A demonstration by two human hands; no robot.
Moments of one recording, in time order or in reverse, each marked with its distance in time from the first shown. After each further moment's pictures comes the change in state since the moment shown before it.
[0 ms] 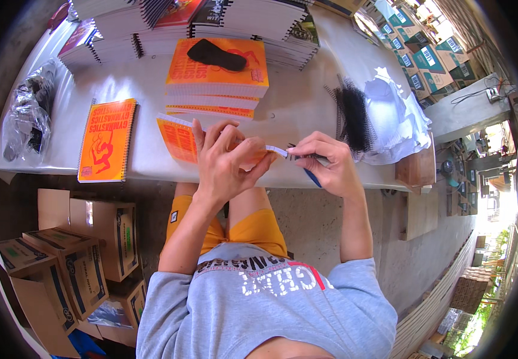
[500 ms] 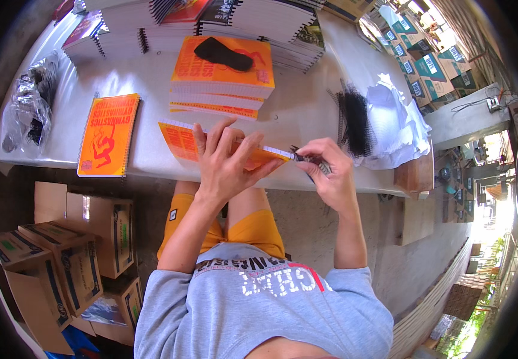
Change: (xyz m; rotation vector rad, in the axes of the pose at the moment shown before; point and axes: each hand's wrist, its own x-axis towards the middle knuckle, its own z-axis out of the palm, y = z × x) left_hand -0.007 -0.003 0.008 0.062 0.089 0.010; right_hand -0.010 -0.011 0.019 -0.218 0.262 0.076
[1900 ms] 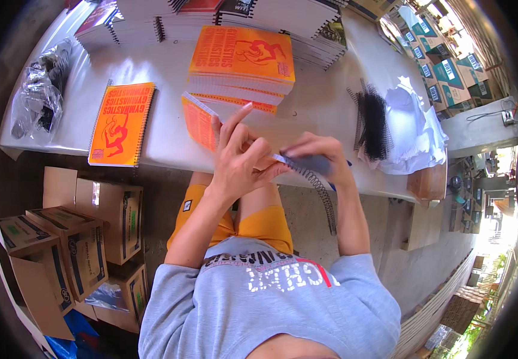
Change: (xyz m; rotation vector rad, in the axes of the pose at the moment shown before) left_hand -0.003 -0.012 -0.004 -0.147 -0.007 0.007; right_hand 0.031 0.065 0.032 0.520 -0.395 -0.154
